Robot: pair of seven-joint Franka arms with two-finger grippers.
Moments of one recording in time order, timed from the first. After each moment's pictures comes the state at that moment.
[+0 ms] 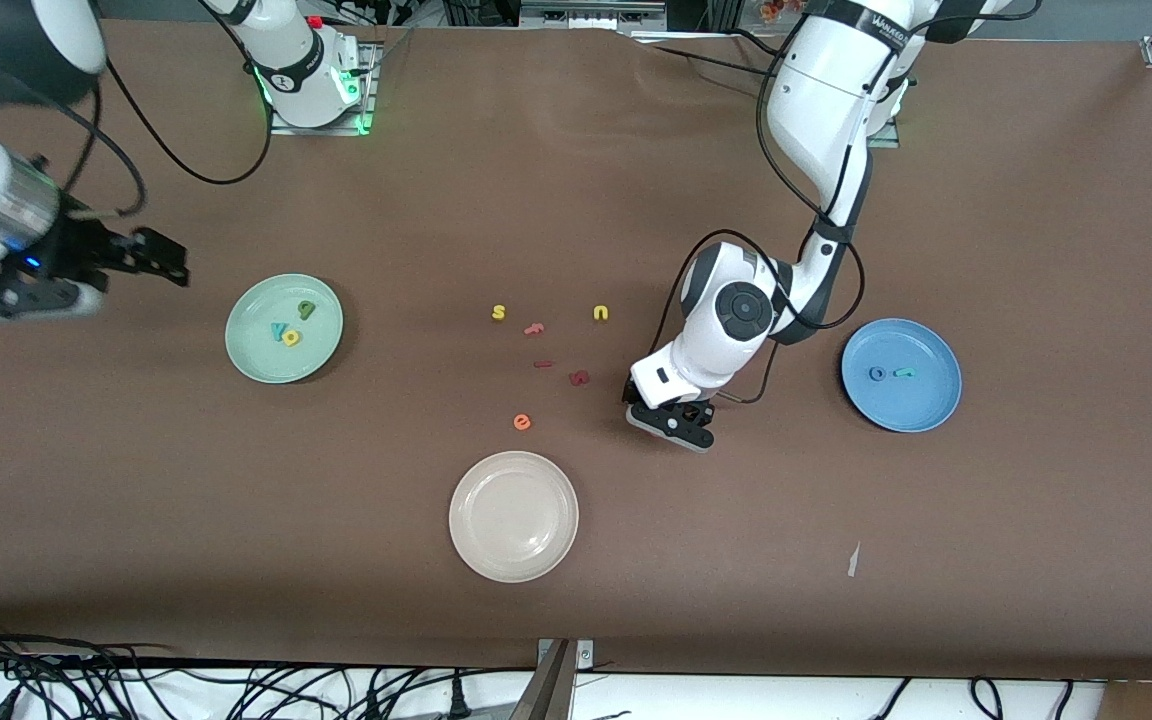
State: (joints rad) left arm -0.65 0.81 0.11 -1.62 -0.40 2.64 0.09; right arm 0.07 0.00 -0.03 -1.70 0.01 1.70 -0.01
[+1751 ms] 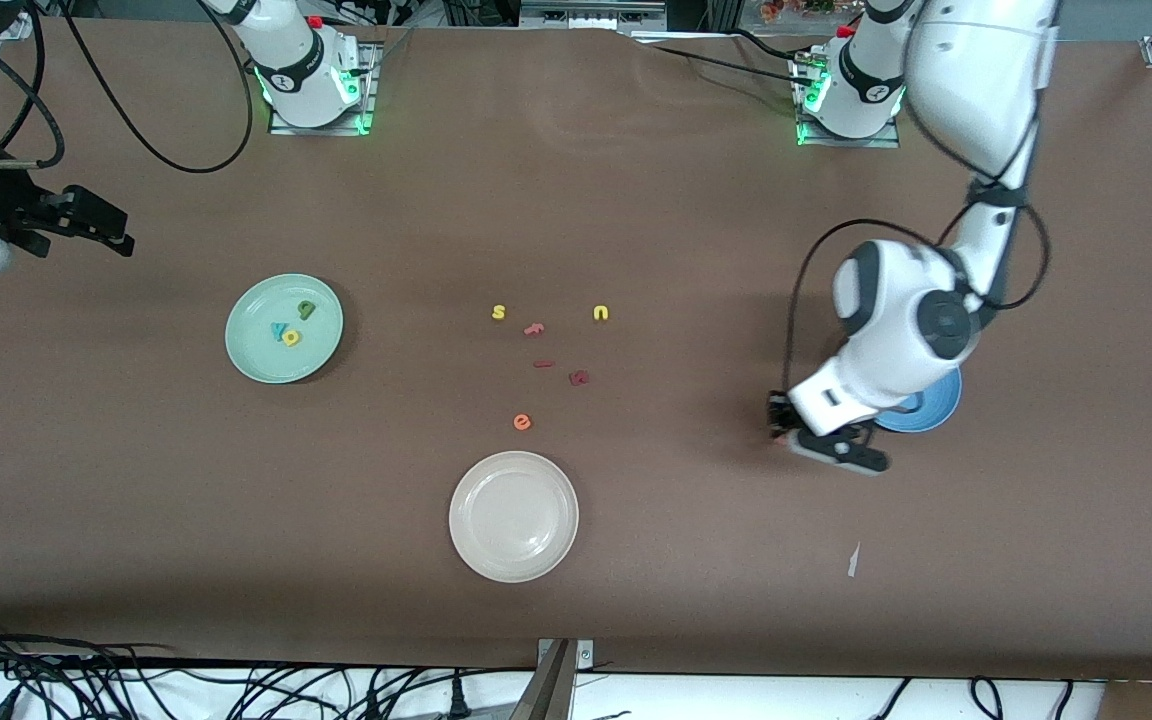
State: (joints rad) left arm -0.35 0.50 0.16 -1.83 -0.35 2.42 0.27; right arm 0.03 -0.02 -0.03 -1.69 0.02 1.65 -0.01
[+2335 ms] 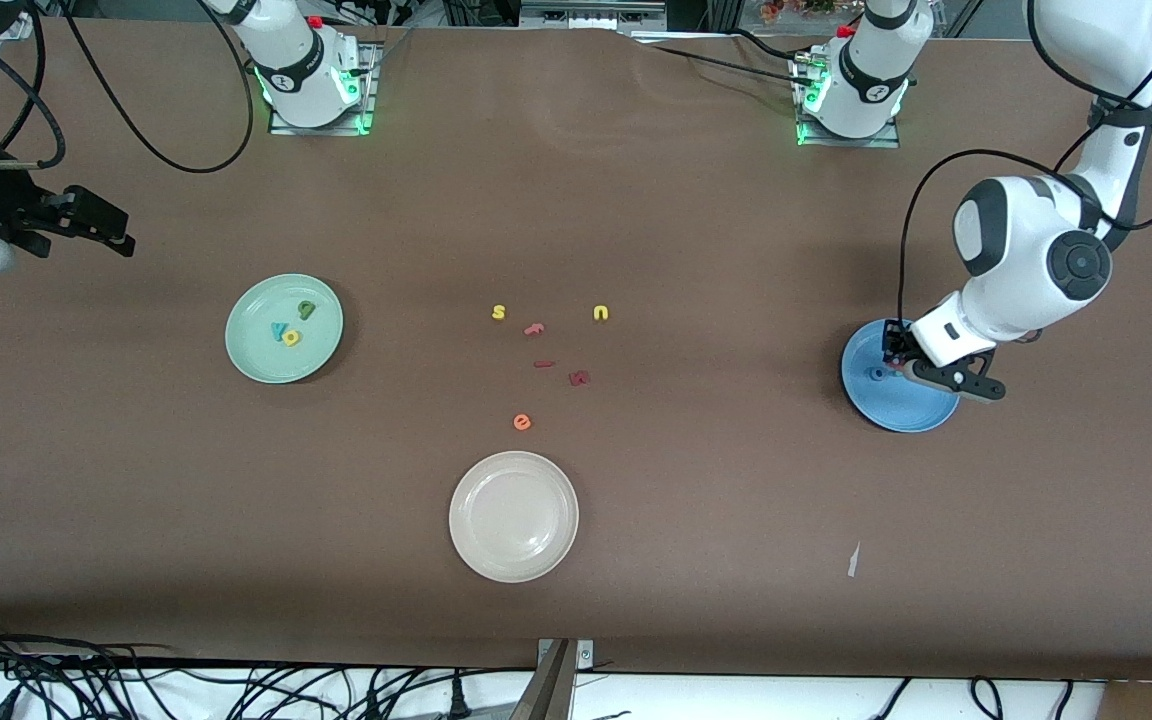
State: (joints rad) left arm -0.14 0.25 0.14 -2.19 -0.14 2.36 0.36; right arm 0.03 -0.02 -0.03 -1.69 0.02 1.65 -0.01
